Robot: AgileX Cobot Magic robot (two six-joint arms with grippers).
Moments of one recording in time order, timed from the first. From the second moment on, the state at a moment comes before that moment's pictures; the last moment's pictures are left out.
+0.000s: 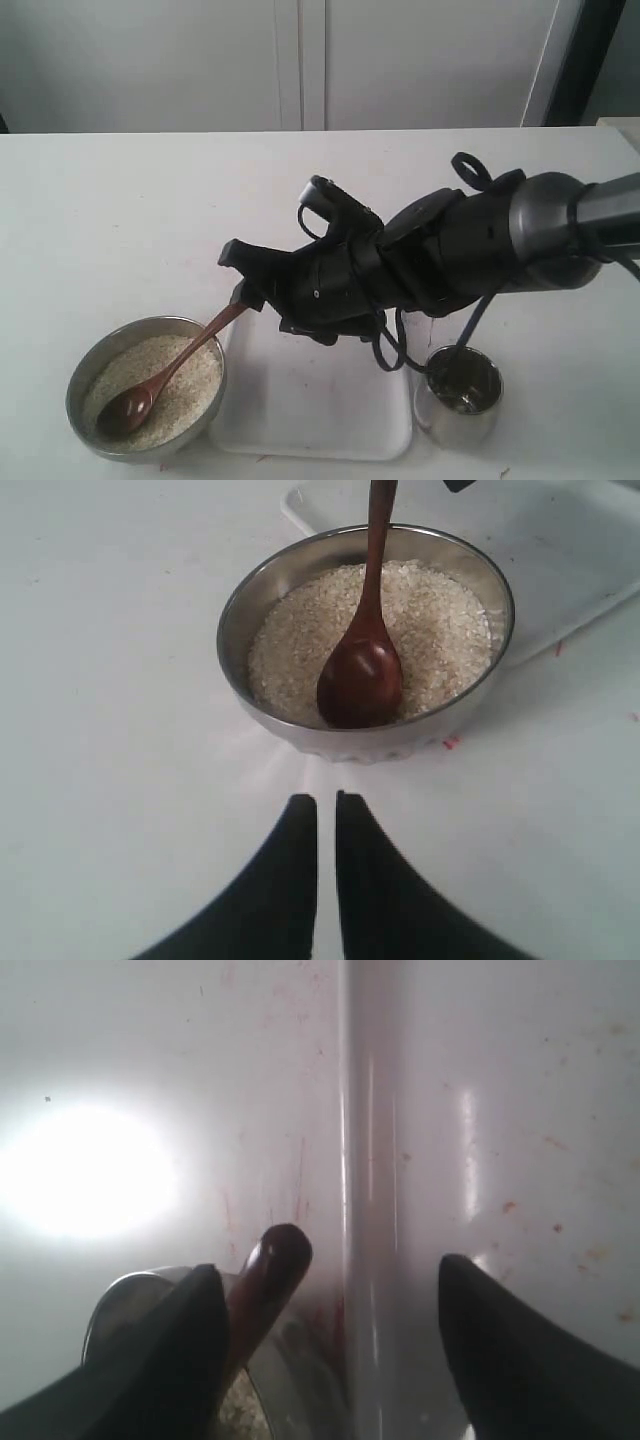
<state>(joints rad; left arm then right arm) -0.23 0.00 -0.02 -0.26 0.38 0.38 0.58 1.82 -0.98 1.39 0.20 -0.44</state>
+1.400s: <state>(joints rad) -0.23 0.00 -0.02 -0.26 0.38 0.38 0.58 1.91 -1.08 1.46 0.28 -0.48</state>
